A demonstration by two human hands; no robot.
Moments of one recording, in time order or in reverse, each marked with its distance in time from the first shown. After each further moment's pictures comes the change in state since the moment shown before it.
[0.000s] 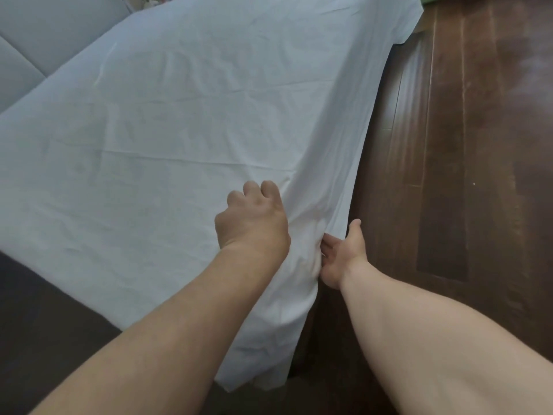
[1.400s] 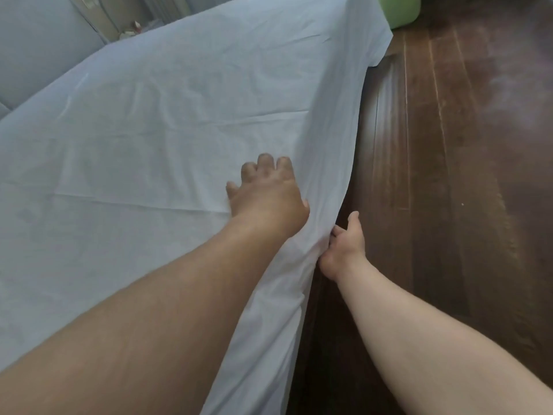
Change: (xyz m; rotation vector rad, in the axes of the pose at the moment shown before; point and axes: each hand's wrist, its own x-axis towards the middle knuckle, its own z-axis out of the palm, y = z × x) left_hand 0.123 0.063 -0.013 -0.149 0.107 0.162; right_hand 0.067 -0.089 0.024 0.210 -0.129 -0.244
